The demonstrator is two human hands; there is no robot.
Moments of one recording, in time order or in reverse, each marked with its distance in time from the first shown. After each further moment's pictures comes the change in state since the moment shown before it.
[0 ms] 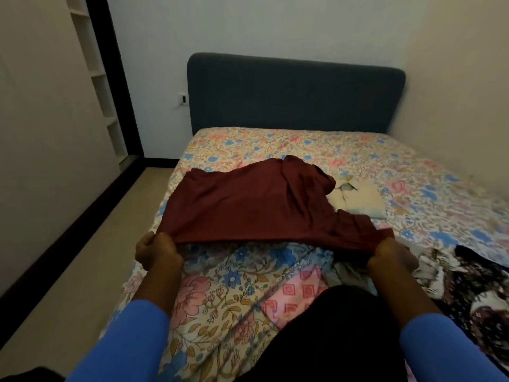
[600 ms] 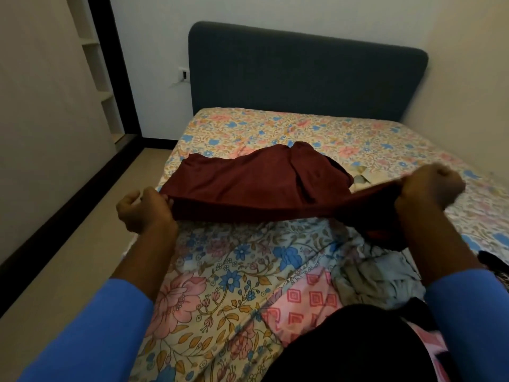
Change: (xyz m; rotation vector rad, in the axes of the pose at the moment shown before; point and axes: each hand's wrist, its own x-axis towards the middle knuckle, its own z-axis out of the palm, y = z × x) left_hand 0.013 0.038 0.054 -0.211 0.116 0.106; right_hand -0.015 -0.095 0.066 0.151 -0.059 -0.430
